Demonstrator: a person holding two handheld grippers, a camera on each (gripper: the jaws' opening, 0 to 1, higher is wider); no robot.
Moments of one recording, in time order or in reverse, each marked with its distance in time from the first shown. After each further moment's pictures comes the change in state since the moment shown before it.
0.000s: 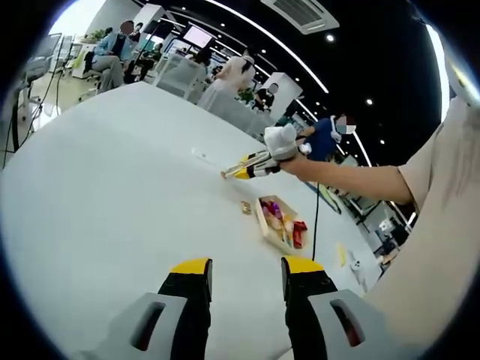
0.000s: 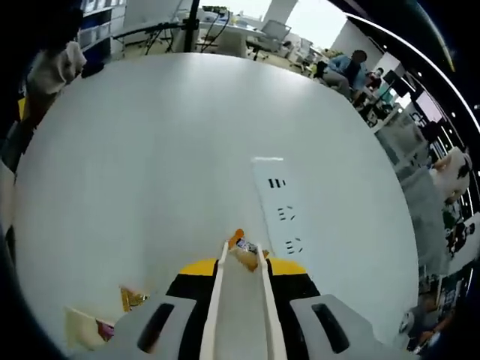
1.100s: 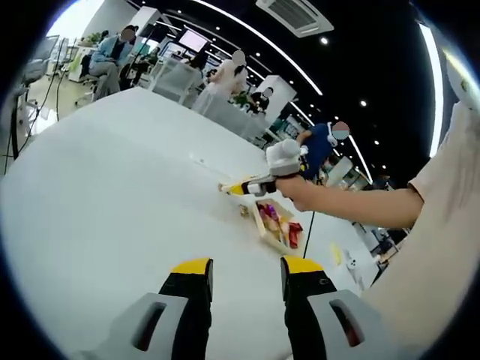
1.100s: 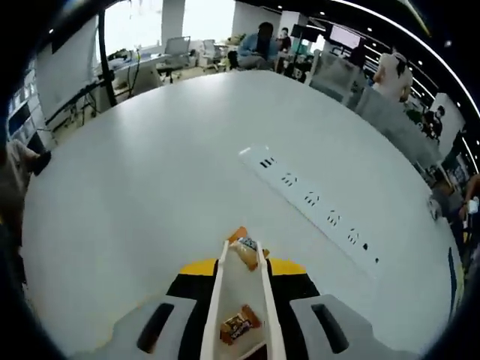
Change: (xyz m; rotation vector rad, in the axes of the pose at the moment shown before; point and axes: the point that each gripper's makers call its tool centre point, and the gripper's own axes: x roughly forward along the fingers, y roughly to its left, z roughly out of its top) left arm -0.024 0.005 0.006 0.019 -0.018 -0.031; right arm -0.021 0.057 0.004 0.538 -0.063 -0.191
